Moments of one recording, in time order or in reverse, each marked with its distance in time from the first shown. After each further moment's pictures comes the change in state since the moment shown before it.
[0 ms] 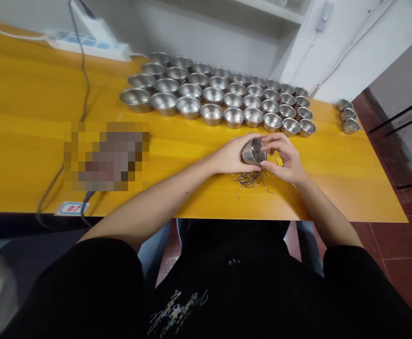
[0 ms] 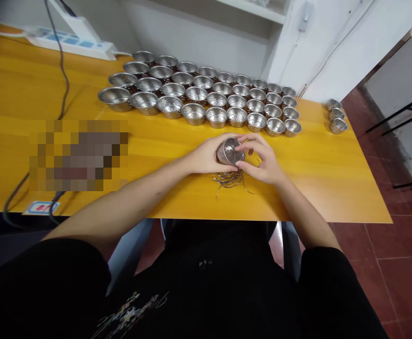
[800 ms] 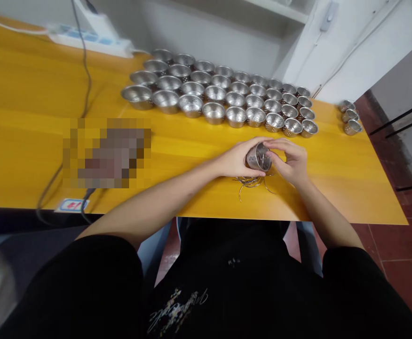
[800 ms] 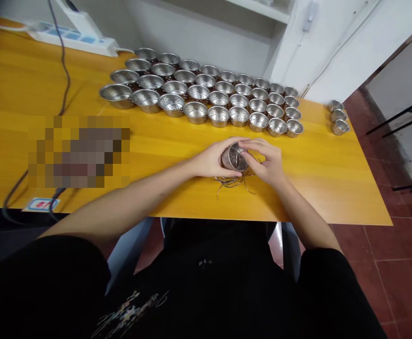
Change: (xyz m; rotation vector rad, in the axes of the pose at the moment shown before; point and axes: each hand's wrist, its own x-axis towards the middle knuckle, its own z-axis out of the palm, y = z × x) left_hand -0.003 -0.003 0.014 -0.044 -0.023 0.085; right_hand 0.000 -0.002 0.007 -0.096 0.162 -0.056
